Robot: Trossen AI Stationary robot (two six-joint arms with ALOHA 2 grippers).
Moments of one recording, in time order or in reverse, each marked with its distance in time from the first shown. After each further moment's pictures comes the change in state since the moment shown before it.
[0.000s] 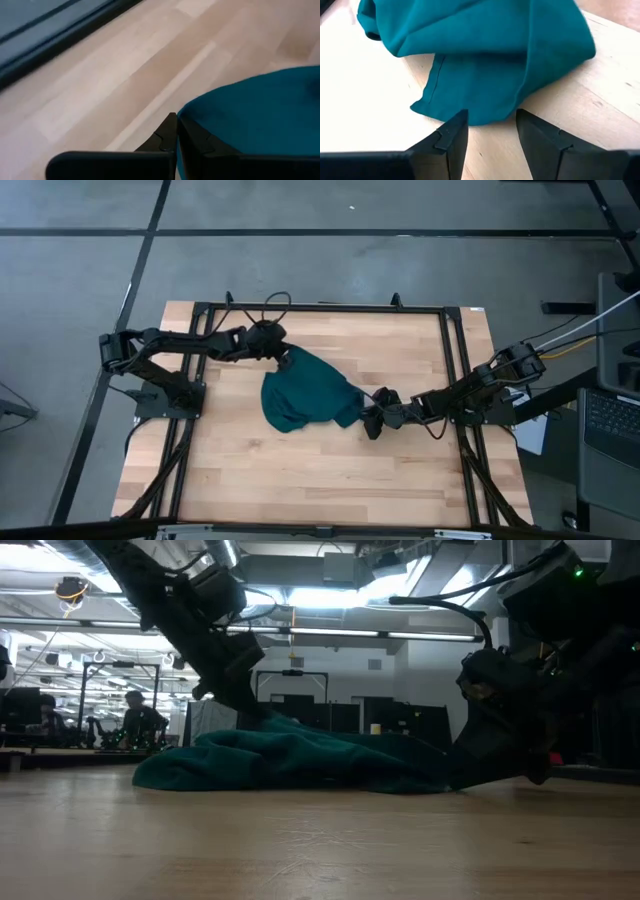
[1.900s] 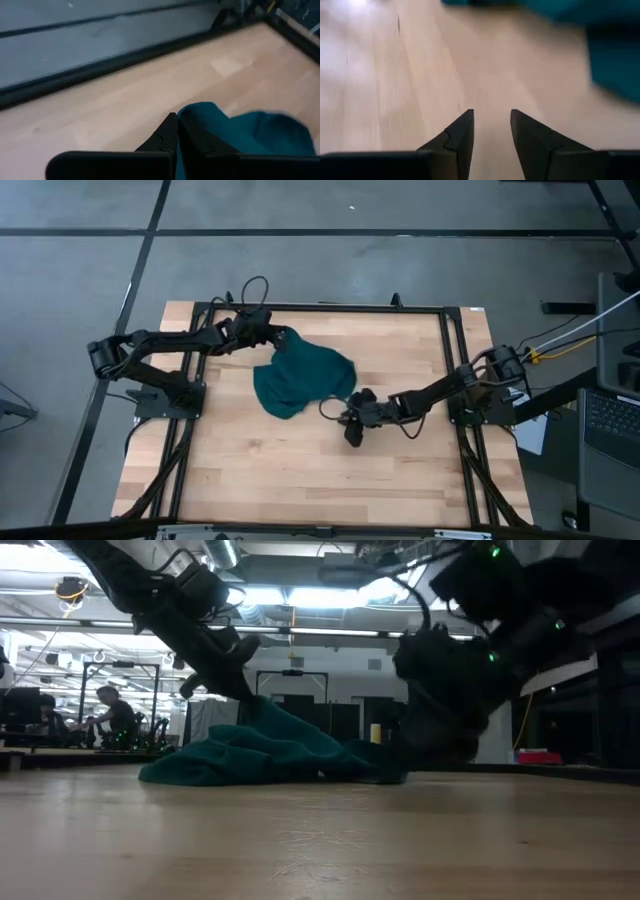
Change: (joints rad) left arm 0.136 -0.090 -0.056 0.115 -0.013 -0.154; right arm -0.066 0.137 0.285 -0.100 -0.110 -0.318
